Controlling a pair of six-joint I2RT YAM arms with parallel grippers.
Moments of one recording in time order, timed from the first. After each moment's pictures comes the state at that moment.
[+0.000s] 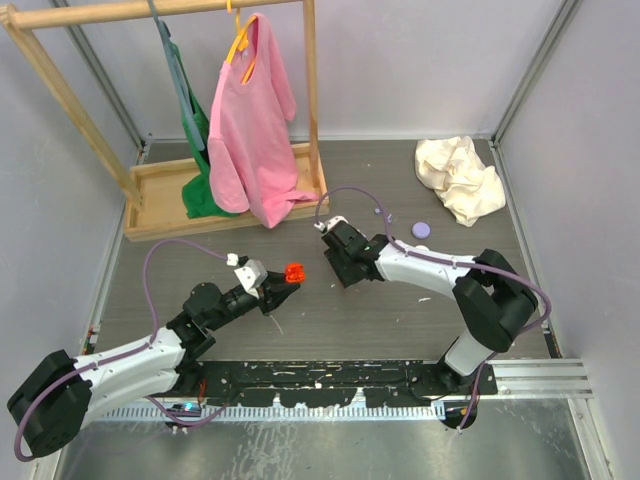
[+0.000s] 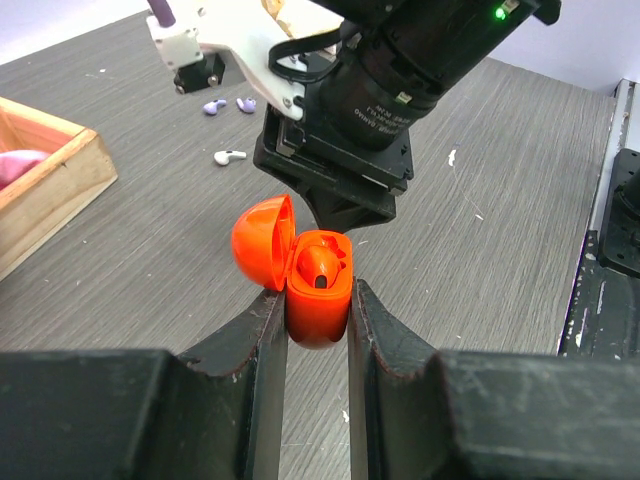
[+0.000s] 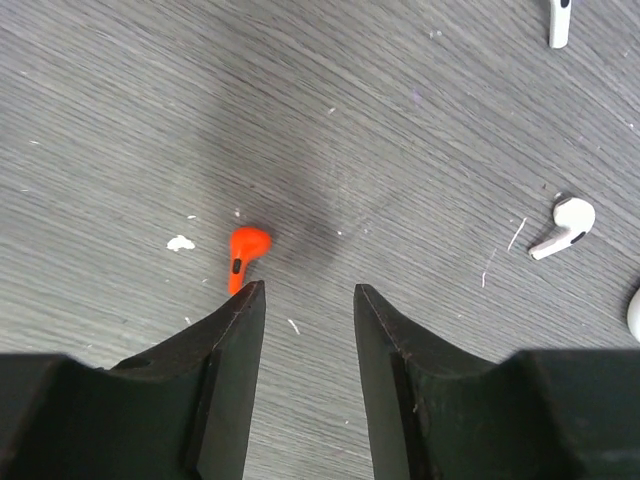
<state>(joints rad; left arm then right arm) -0.79 0.84 0.13 0.75 0.22 -0.07 0.82 1.61 0.97 -0.45 0.27 0.18</state>
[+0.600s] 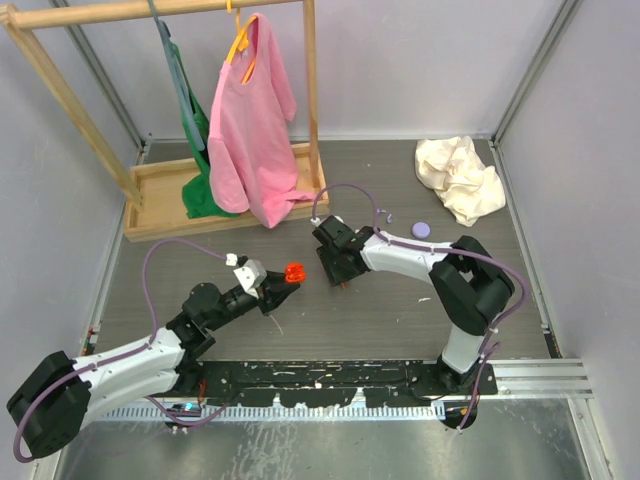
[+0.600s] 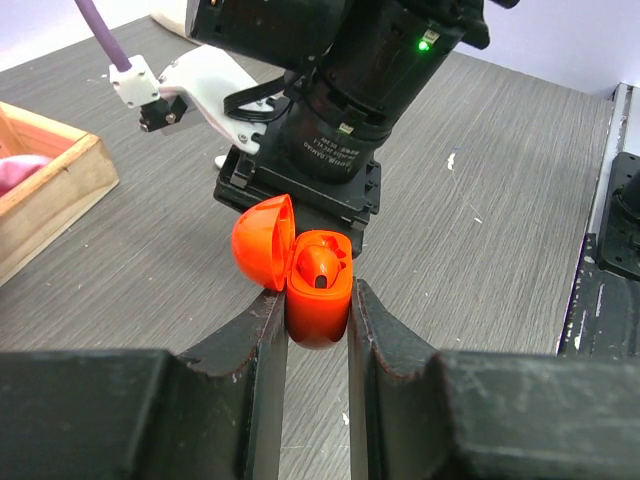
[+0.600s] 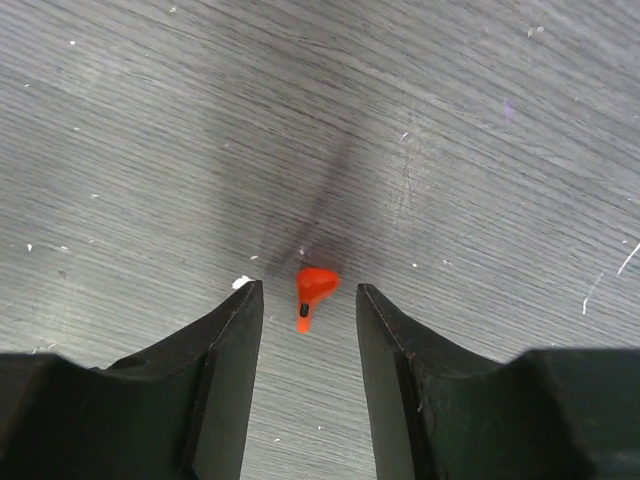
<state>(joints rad) -0.79 0.83 0.13 0.75 0.22 -0.07 0.80 1.74 1.08 -0.50 0.16 0.33</state>
